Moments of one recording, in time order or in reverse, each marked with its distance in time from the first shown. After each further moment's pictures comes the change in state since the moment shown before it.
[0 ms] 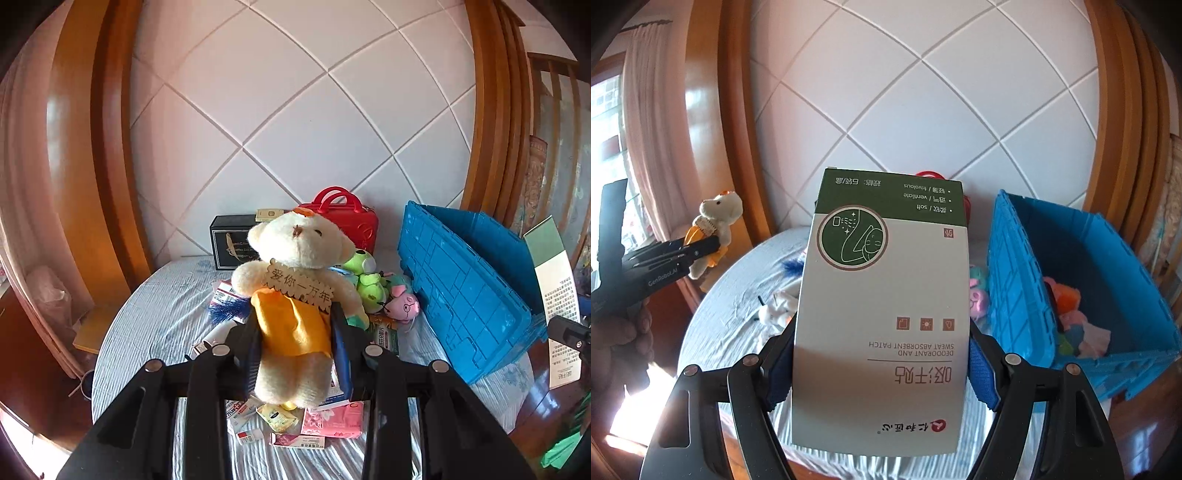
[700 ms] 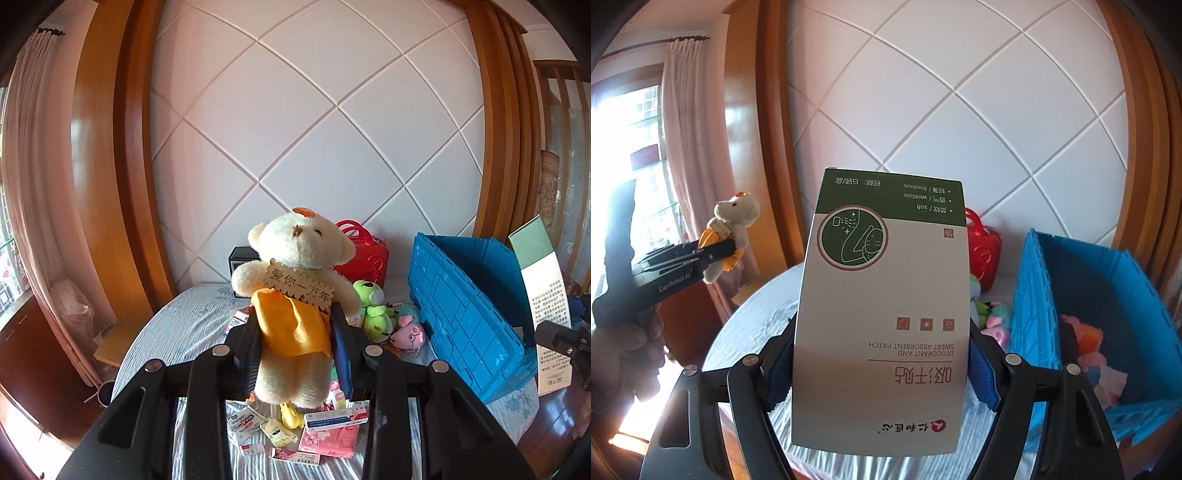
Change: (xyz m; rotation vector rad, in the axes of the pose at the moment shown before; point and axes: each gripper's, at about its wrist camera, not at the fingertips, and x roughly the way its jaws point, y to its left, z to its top) left arm -0.044 -0.049 0.035 0.001 -0.103 0.110; right arm -0.019 -0.029 0.028 -0.064 -0.102 0.159
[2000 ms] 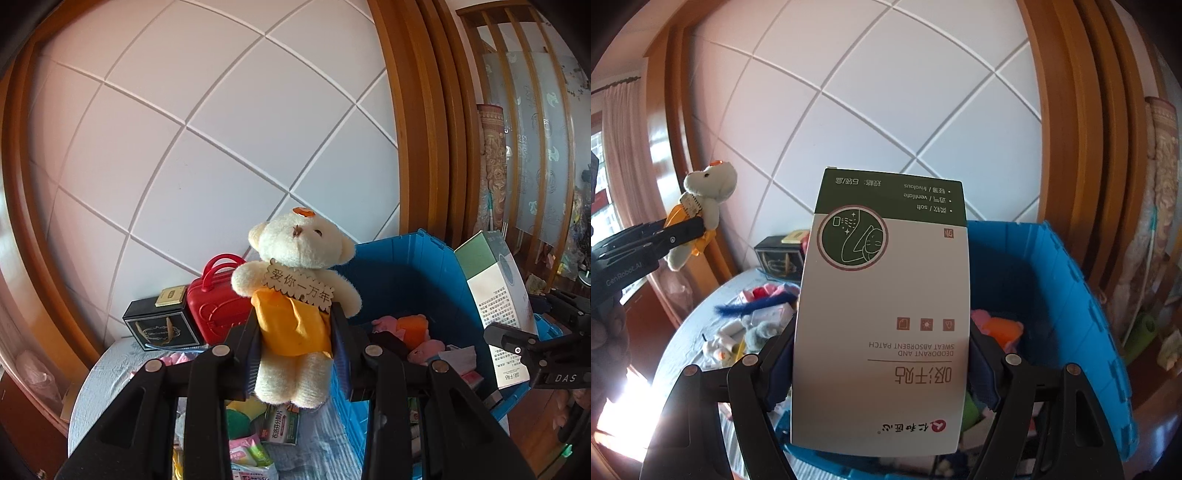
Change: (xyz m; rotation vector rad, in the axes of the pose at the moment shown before) left arm 0.096 -0.312 0.082 0.219 0.000 -0.175; right arm -0.018 -0.316 -0.006 0.156 0.010 -0.135
